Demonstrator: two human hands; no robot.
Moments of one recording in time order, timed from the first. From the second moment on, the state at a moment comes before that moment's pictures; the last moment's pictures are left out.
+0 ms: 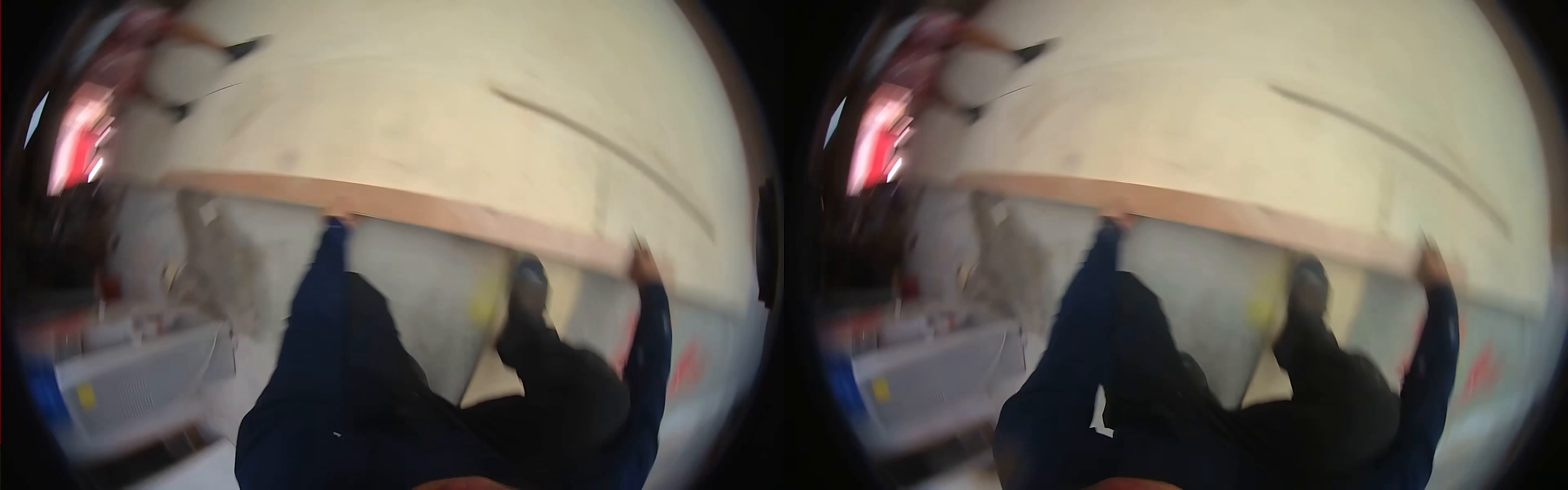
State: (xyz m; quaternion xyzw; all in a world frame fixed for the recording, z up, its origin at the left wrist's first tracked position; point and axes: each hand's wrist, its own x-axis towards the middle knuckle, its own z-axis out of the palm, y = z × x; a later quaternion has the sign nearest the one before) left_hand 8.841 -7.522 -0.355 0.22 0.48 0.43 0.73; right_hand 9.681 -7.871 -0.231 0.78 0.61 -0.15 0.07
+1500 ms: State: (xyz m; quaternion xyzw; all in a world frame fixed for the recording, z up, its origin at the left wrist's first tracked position) left_hand 8.864 -7.493 -0.282 0.22 0.74 0.33 0.54; right_hand 9.640 -7.884 -0.160 0.86 0.49 -0.10 0.12
